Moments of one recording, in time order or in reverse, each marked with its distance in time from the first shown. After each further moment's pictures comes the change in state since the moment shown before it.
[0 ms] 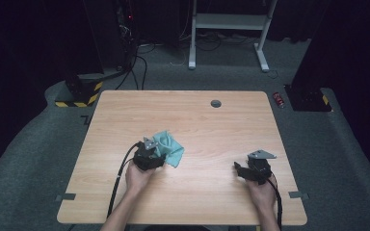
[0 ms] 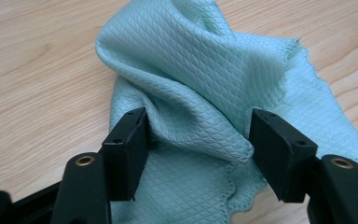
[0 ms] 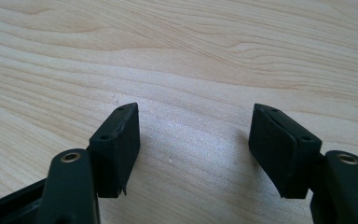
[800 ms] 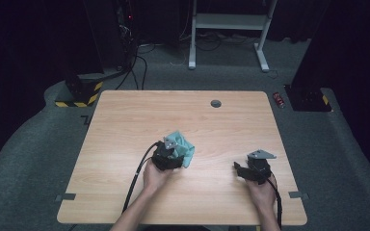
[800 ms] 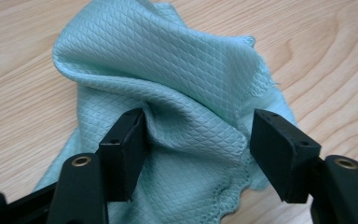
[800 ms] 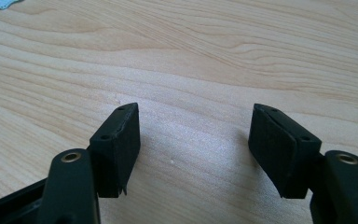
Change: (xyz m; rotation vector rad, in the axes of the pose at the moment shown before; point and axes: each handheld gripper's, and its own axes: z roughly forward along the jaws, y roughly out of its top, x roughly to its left) left arm -0.051 0.024 0.023 0.011 -0.086 0.041; right arm 0.000 0.000 0.000 -0.001 0.003 -0.004
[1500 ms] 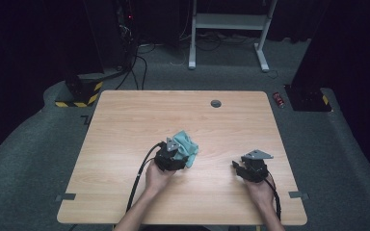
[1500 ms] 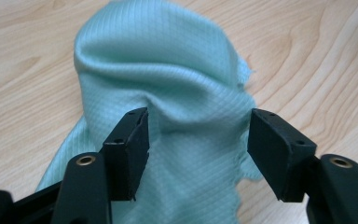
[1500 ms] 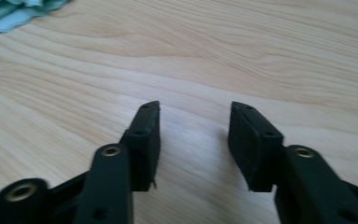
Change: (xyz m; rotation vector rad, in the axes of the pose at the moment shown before) left arm -0.007 -0.002 -0.010 -0.052 -0.048 0.038; right arm 0.011 0.004 0.003 -0.014 0.053 -0.051
